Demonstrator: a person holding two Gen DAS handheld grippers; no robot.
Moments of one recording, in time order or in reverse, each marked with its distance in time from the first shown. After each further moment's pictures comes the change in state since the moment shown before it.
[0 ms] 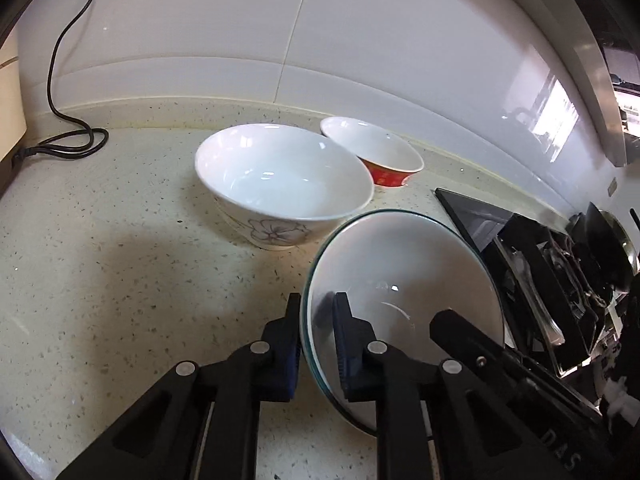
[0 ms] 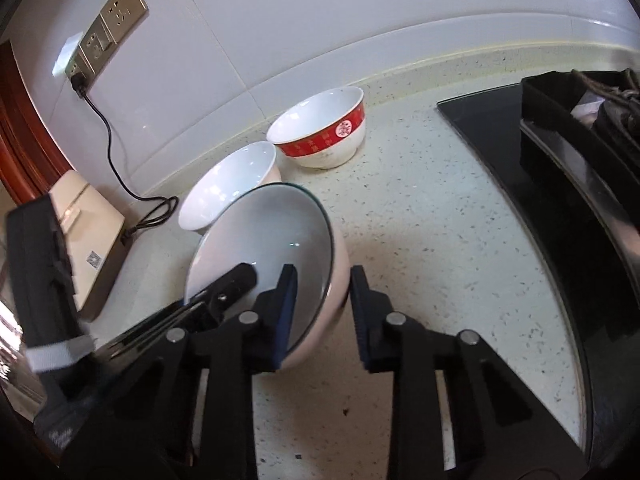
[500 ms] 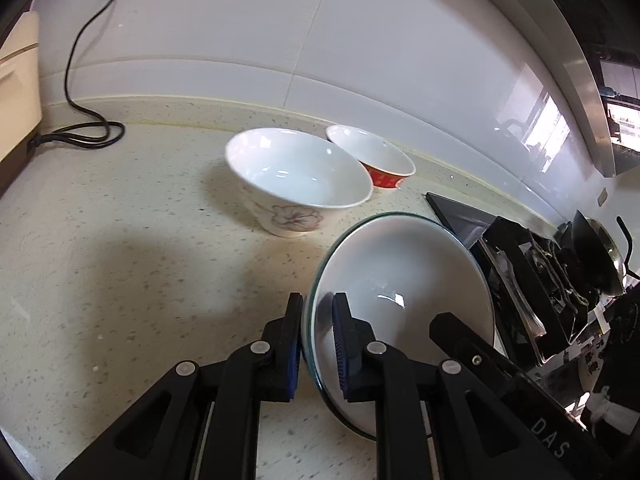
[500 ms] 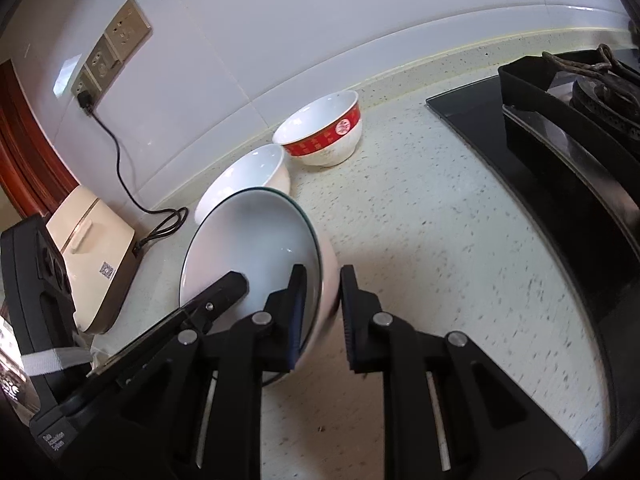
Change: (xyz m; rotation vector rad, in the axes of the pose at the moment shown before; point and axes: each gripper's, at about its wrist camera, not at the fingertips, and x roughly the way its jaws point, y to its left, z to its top) left arm -0.031 0.013 -0.013 -0.026 -0.029 -0.020; right arm -0.020 0.007 -0.019 0.057 -0.052 0.020
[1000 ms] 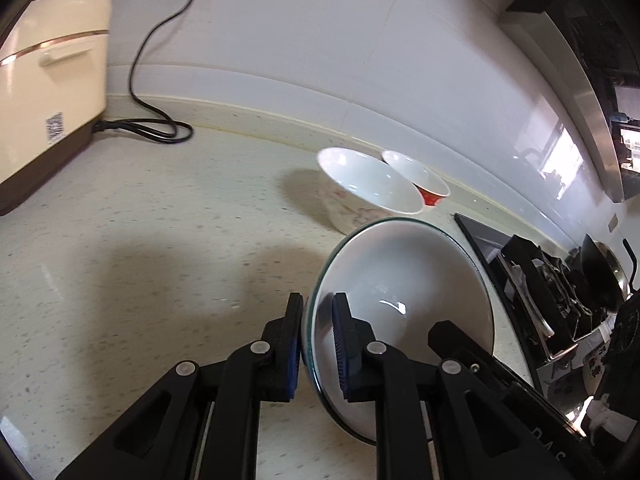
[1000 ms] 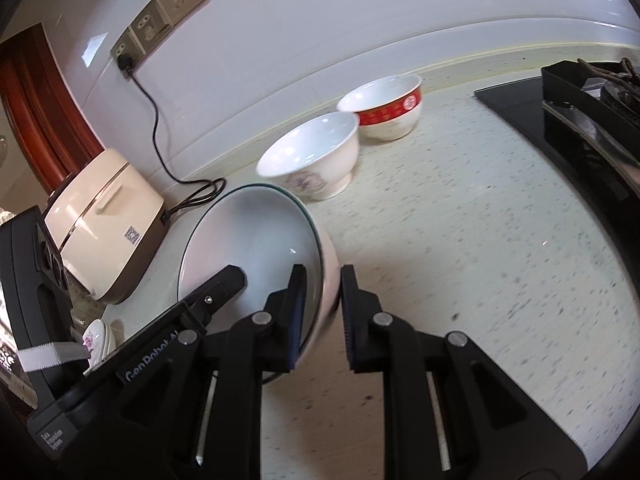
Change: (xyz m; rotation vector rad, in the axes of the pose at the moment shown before) left arm -0.046 0.046 -0.023 -0.066 -0.084 0.064; right arm -0.003 0.051 -0.033 -0.077 0.017 0.056
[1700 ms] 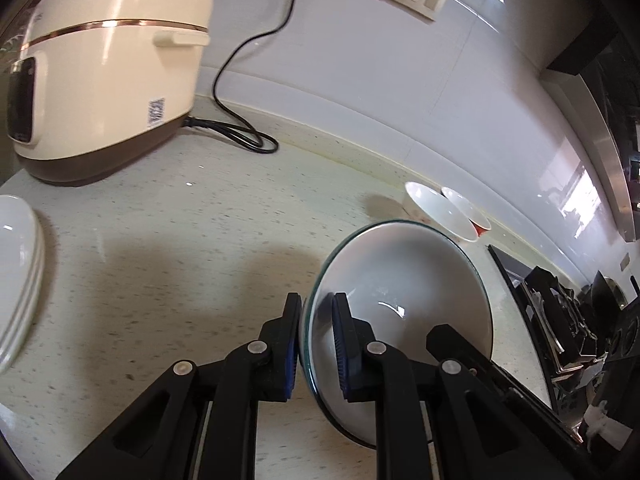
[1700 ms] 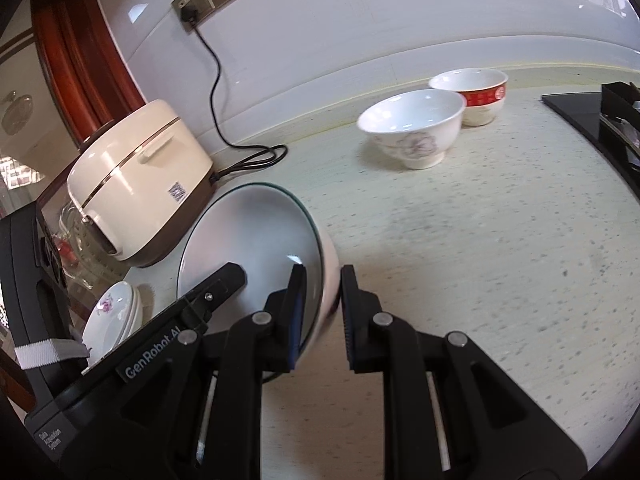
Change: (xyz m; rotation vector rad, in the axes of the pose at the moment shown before) left arm -0.048 0.071 -0.009 -0.109 -0.071 0.070; right arm 0.014 0.073 -0.034 -0.117 0.023 0.078
